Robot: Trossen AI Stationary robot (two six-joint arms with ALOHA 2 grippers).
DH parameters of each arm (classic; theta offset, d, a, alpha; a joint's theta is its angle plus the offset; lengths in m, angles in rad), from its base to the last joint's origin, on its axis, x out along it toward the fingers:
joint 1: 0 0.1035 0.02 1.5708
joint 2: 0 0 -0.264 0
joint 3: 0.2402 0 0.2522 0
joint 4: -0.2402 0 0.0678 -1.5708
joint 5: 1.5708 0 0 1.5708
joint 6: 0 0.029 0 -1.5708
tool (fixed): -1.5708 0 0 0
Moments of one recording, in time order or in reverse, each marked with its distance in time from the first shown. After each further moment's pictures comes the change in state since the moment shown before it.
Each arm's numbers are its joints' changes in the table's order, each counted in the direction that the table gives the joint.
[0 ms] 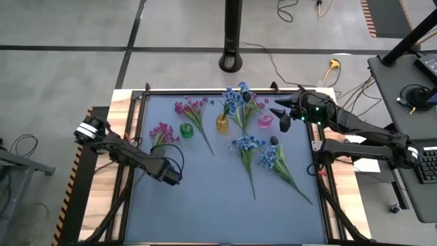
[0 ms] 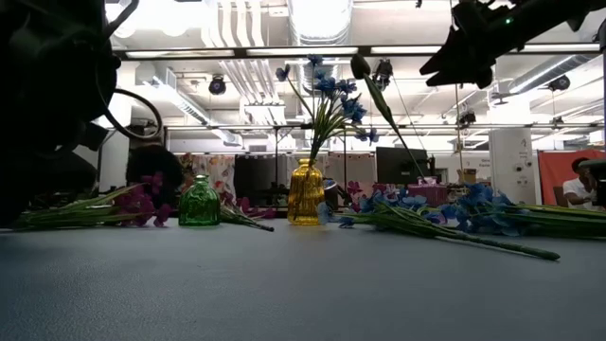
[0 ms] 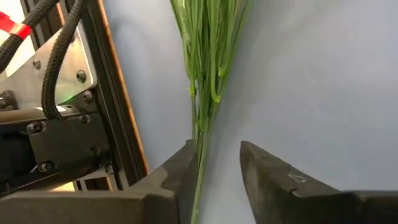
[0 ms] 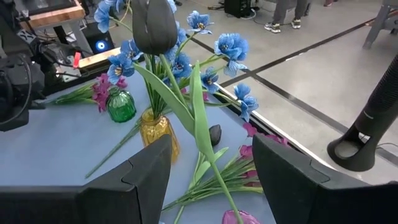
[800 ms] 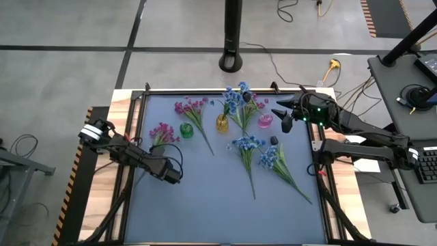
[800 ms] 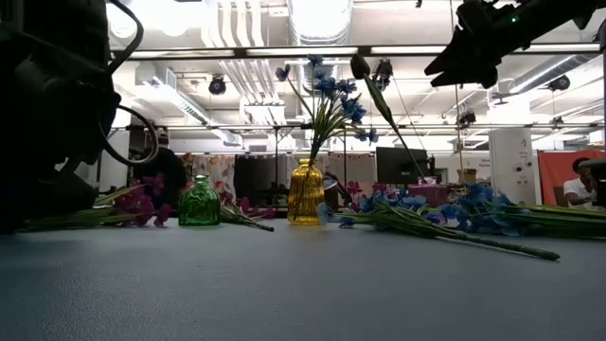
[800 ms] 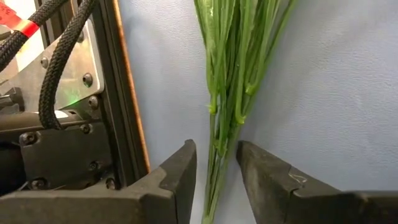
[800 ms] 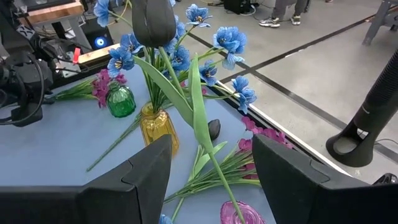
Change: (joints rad) left arm 0.028 -0.058 -0.061 0.055 0.010 -0.027; right arm 0.000 0.022 0.000 -0.035 0.000 0.001
